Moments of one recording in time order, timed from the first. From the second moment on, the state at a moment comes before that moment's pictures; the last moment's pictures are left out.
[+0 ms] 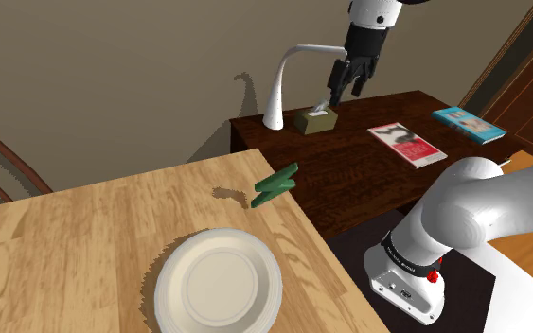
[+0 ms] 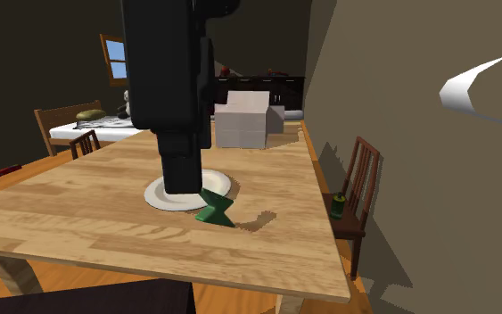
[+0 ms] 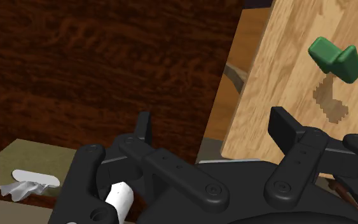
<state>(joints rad) 0.00 -0.74 0.02 -2.39 -0.02 1.62 0.06</state>
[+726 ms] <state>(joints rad) 0.13 -0.53 0.13 -2.38 0.03 1.77 -0.01</state>
